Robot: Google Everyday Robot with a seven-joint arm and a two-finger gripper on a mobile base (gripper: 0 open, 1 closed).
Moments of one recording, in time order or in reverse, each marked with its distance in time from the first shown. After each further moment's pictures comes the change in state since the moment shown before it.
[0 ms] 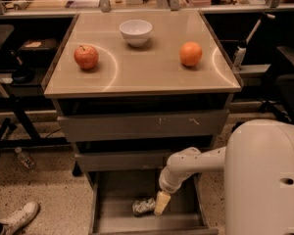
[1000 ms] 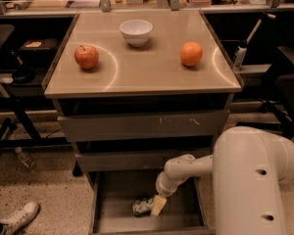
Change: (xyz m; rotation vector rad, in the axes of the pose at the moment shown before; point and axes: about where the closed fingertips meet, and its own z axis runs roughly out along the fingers) arm 0.004 -0.009 0.063 -0.032 -0.041 -0.017
